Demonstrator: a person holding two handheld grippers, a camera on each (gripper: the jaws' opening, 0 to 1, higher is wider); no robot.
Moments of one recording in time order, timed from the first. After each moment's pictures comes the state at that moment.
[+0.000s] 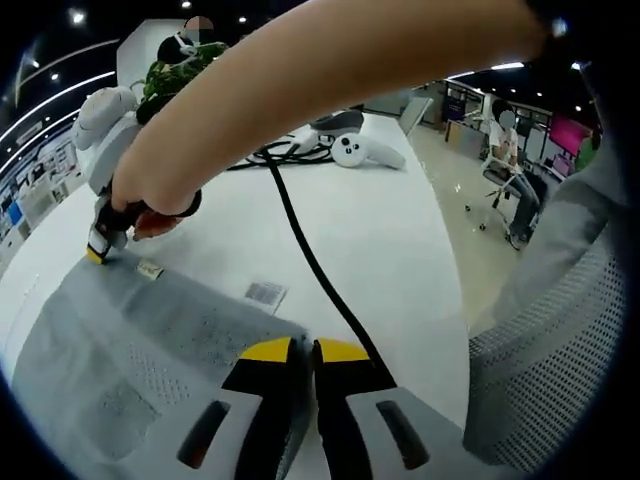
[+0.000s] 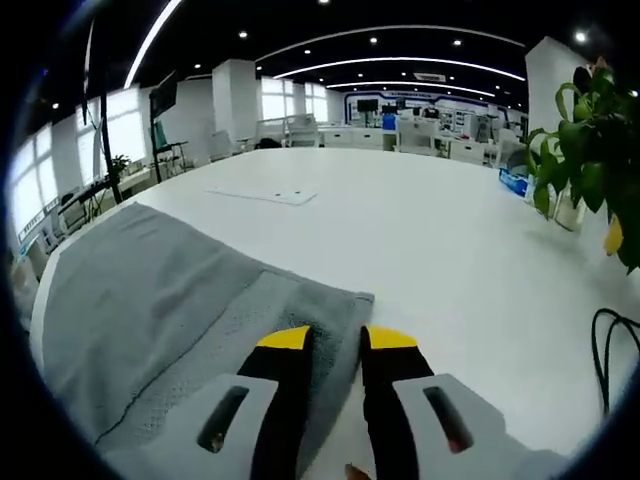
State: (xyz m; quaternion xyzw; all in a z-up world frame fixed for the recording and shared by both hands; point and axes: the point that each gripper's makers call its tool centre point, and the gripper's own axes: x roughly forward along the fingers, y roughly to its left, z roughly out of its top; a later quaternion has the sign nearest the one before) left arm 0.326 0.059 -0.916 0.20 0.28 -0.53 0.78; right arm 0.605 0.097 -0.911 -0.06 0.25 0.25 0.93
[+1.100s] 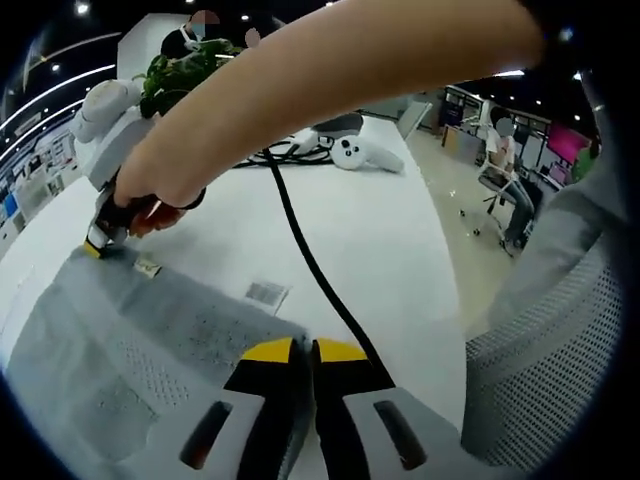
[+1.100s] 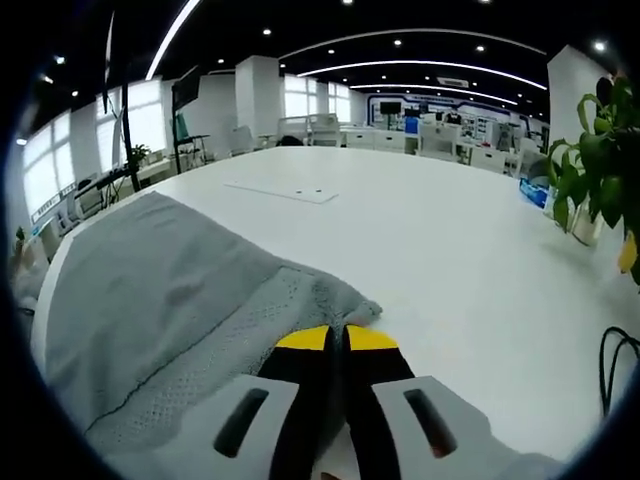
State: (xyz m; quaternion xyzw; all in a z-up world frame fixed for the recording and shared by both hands) left arm 0.327 0.058 -0.914 0.18 0.29 -0.53 0.78; right arm 0.606 0.102 -0.916 -0.07 0.24 0.30 0.92
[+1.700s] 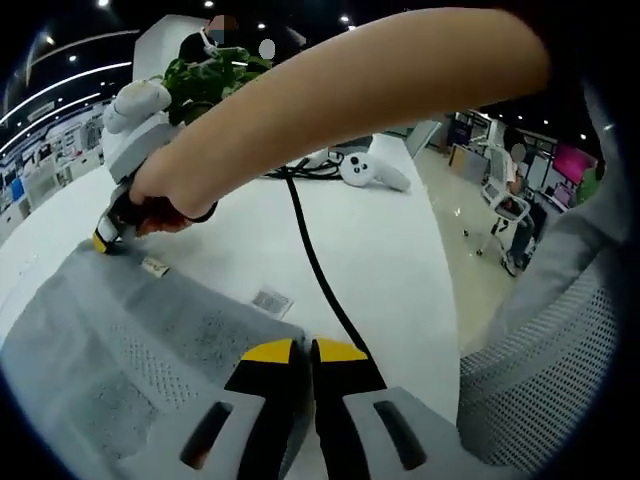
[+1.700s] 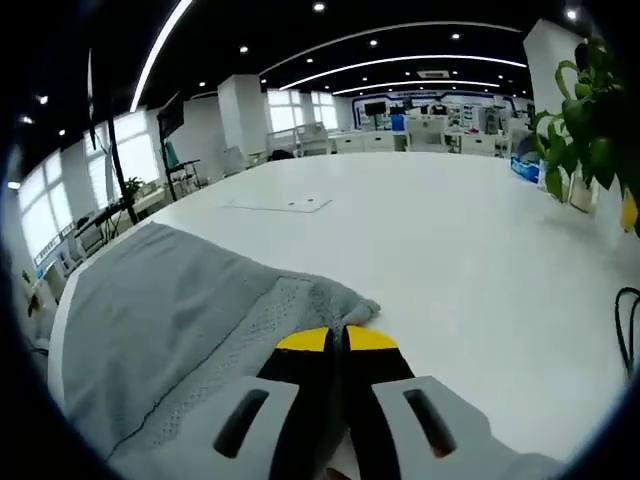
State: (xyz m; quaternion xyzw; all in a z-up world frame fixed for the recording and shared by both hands) left arm 0.330 0.060 -0.901 0.14 0.28 -0.52 0.79; right arm 0.605 0.100 -0.913 0.00 0.25 0.29 0.92
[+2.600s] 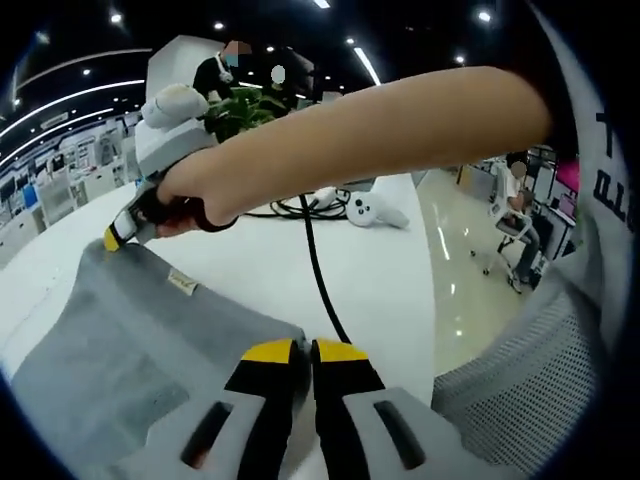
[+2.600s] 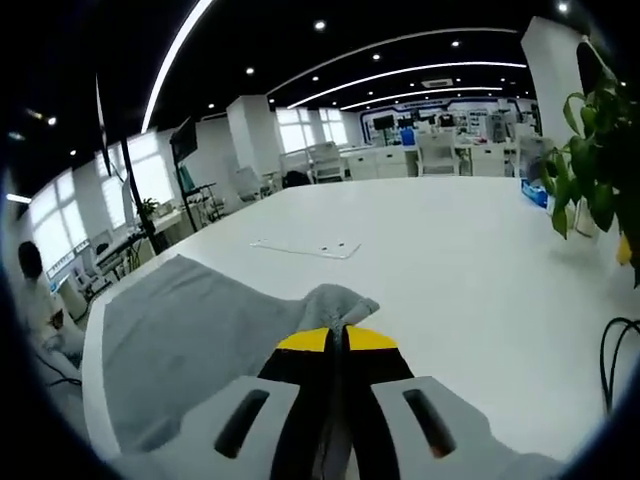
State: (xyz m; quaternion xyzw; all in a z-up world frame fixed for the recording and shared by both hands) left arm 0.331 0.088 -0.836 0.12 0.24 -0.51 0.82; right arm 0.590 0.124 -0.833 0.03 0.22 0.31 0.92
